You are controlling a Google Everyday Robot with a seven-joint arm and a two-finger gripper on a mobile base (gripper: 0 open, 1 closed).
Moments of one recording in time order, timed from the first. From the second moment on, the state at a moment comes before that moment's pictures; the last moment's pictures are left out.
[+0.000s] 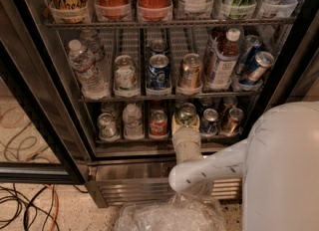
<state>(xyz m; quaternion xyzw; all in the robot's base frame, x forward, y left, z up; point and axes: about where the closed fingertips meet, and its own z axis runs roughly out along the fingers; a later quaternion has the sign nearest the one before) 0.669 -0.097 0.620 0.03 0.72 0.03 0.69</state>
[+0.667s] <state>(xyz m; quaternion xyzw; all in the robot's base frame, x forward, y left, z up) 0.633 -0.099 0.649 -0.01 0.73 0.08 0.68</state>
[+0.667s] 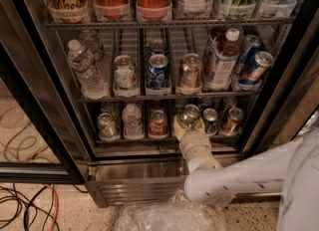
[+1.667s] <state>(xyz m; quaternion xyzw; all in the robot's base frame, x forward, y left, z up) 0.547 -0.085 0.657 -0.10 0.74 0.19 0.64</state>
